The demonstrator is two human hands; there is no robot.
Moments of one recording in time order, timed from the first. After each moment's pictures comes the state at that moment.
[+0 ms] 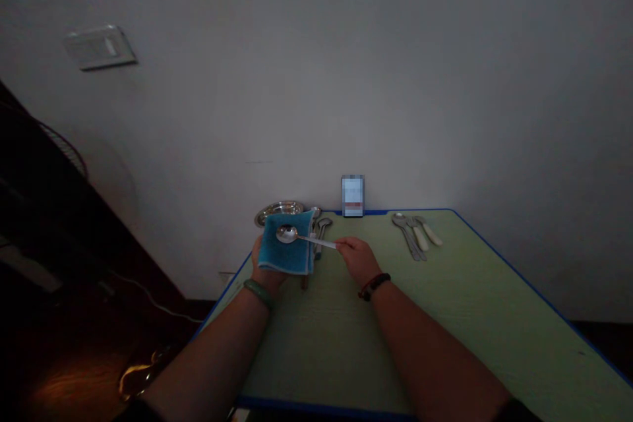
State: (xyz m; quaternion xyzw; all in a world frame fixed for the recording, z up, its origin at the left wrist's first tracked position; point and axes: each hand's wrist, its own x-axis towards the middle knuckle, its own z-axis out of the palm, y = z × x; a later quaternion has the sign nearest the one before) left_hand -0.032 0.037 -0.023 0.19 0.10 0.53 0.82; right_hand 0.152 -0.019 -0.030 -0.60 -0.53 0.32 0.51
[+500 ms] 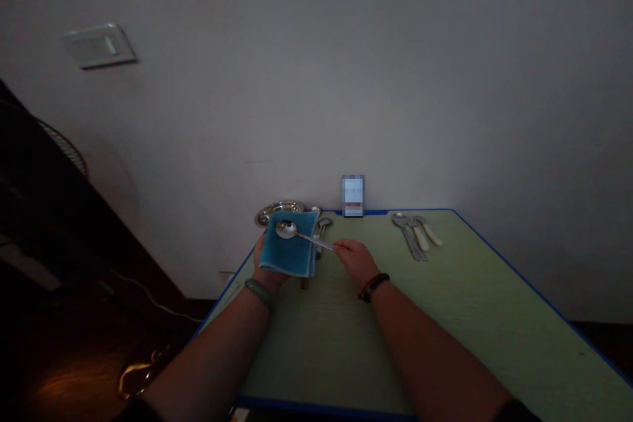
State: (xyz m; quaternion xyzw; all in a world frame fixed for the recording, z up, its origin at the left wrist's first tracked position) left_hand -0.030 0.030 -0.018 0.21 0.13 0.54 0.81; right_hand 0.149 -0.019 -0.034 -0.57 -0.54 0.37 0.49
